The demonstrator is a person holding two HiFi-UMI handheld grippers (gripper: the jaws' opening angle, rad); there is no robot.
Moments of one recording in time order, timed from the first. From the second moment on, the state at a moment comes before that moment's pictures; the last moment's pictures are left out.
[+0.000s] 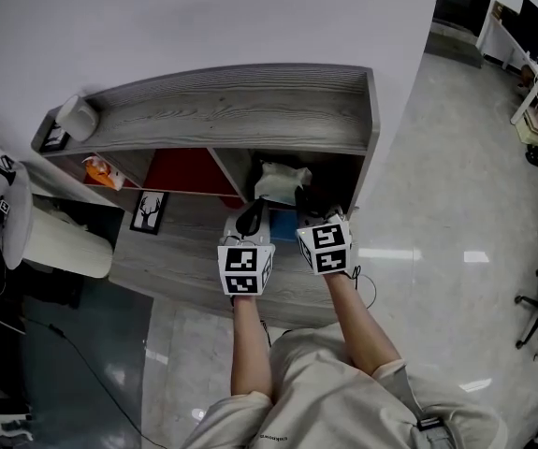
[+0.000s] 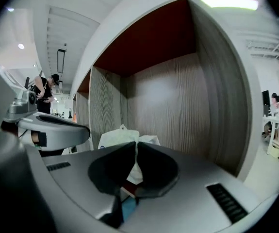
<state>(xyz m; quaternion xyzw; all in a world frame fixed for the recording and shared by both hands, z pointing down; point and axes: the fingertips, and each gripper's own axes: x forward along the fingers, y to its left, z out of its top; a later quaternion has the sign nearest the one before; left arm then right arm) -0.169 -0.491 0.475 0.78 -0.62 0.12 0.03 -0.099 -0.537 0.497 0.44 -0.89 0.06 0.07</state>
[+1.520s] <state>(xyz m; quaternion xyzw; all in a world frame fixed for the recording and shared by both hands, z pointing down) -0.159 -0.279 0.506 0.77 -0.63 0.11 0.08 -0.053 -0.329 0.507 0.41 -0.91 0.10 0.01</state>
